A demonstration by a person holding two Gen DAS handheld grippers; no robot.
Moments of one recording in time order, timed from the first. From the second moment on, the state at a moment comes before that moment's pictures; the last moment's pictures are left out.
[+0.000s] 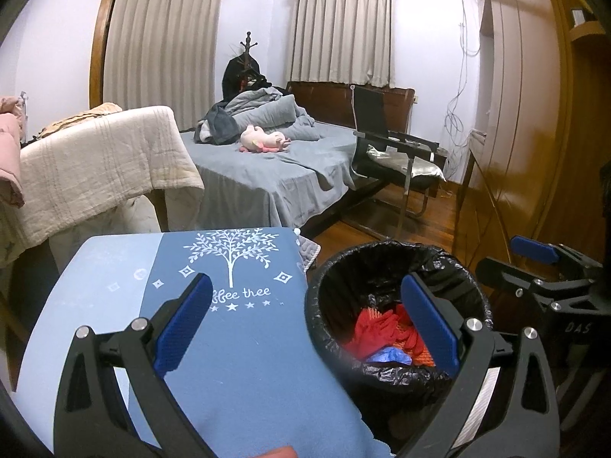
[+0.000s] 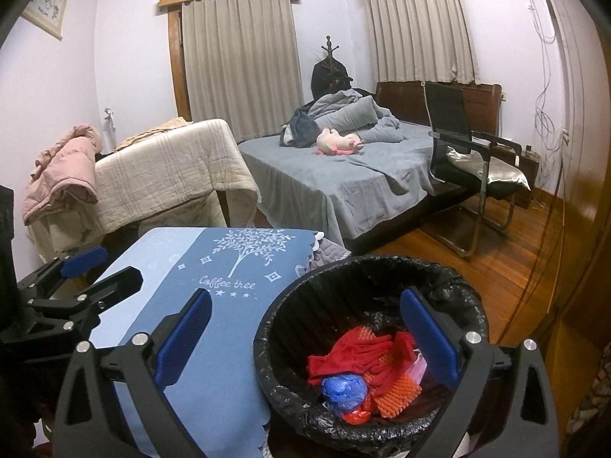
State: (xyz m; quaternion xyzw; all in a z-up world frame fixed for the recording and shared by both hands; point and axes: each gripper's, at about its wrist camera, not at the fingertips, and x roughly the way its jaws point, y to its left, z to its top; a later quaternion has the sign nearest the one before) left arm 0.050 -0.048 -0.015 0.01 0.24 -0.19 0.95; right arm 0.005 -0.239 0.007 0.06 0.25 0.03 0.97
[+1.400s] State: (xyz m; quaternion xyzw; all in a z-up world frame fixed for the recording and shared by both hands) left arm 0.051 -0.044 -0.013 0.01 0.24 -0.19 0.95; right arm 0.006 -0.234 0.009 0.06 0.25 0.03 0.96
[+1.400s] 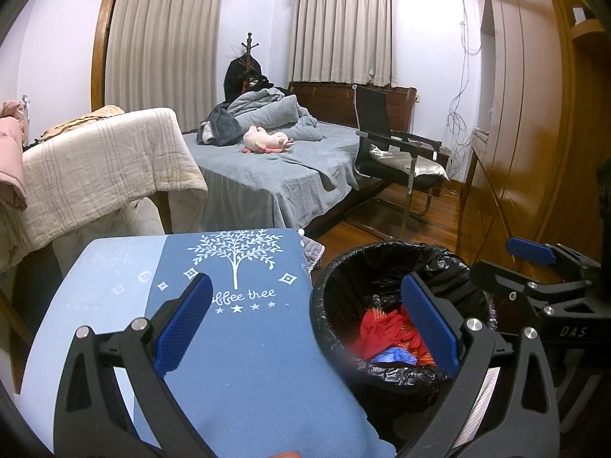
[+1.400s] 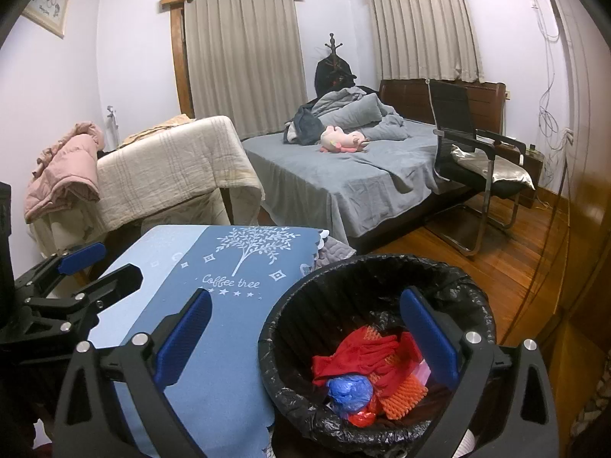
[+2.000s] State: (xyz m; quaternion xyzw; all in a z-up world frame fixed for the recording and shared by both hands) left arm 0.050 -0.046 -0.014 0.01 0.24 -0.19 0.95; right arm 0.007 -0.231 0.009 0.06 0.25 0.03 0.96
